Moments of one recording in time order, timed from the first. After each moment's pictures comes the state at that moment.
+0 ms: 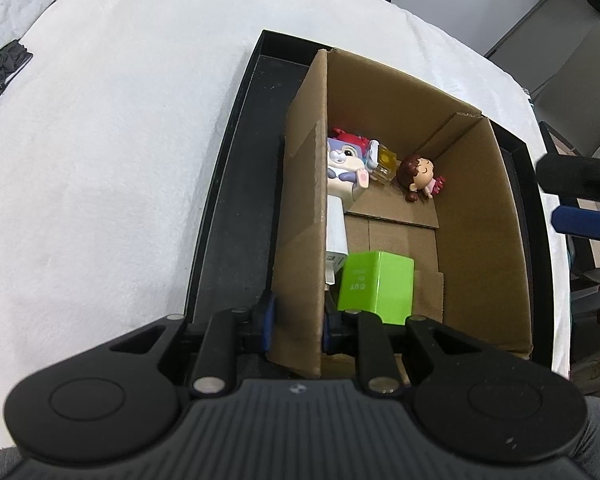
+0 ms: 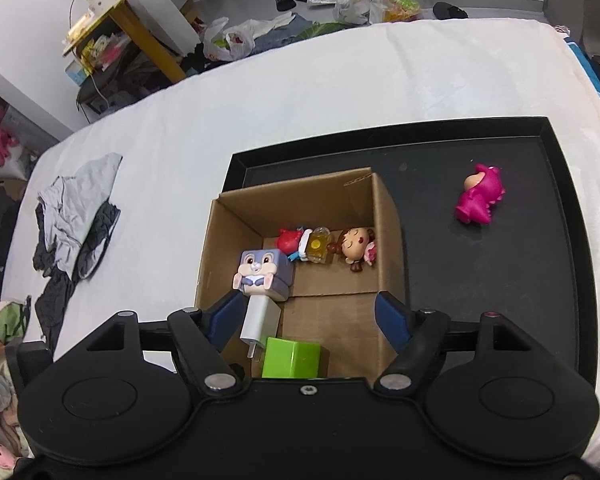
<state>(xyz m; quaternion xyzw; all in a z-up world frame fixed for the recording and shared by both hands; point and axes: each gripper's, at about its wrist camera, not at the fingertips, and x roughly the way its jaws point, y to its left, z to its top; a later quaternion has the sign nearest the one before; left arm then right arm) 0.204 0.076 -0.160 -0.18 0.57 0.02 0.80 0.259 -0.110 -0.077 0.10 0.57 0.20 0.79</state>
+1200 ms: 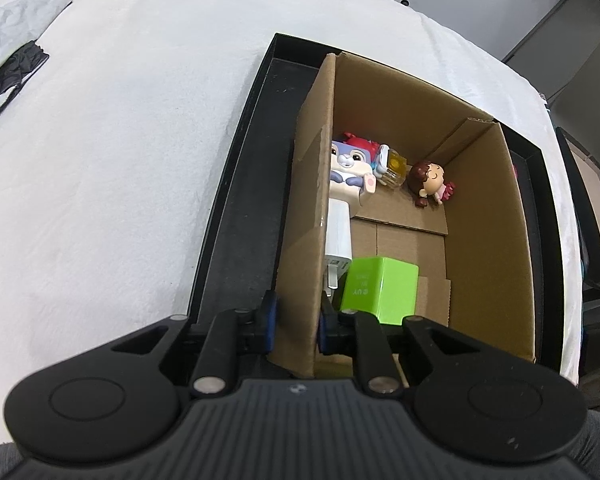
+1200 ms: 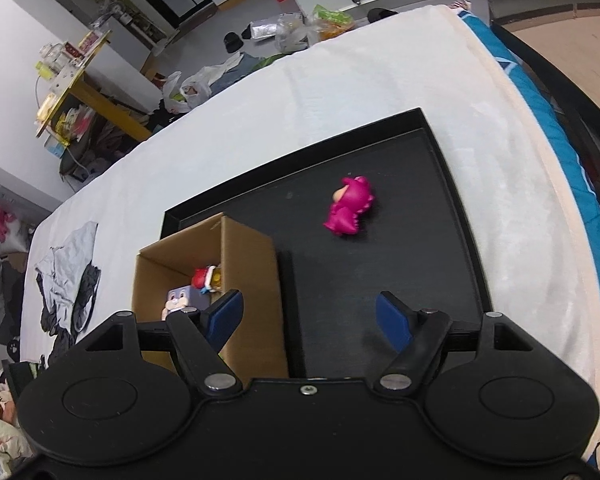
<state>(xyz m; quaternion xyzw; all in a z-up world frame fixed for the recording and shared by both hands) 0.204 0.067 -0.156 -0.17 0.57 0.06 0.80 0.266 -0.248 -0.092 0.19 0.55 0.15 0.80</state>
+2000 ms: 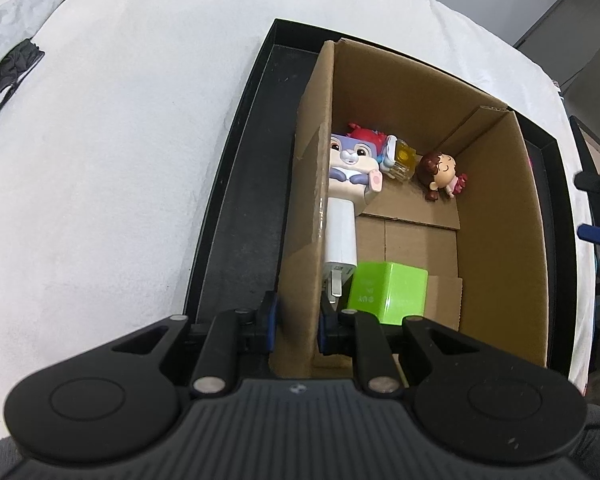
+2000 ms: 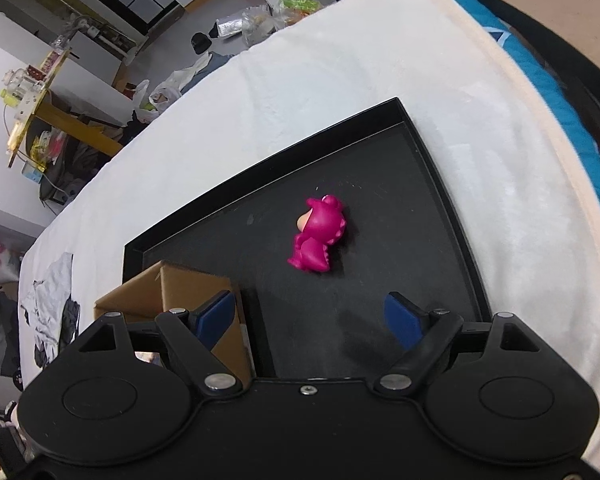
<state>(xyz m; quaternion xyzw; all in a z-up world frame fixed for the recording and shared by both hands) 0.220 0.061 -0.167 -0.16 0.60 0.07 0.78 0.325 -0.251 -0.147 0.22 0.57 0.12 0.78</state>
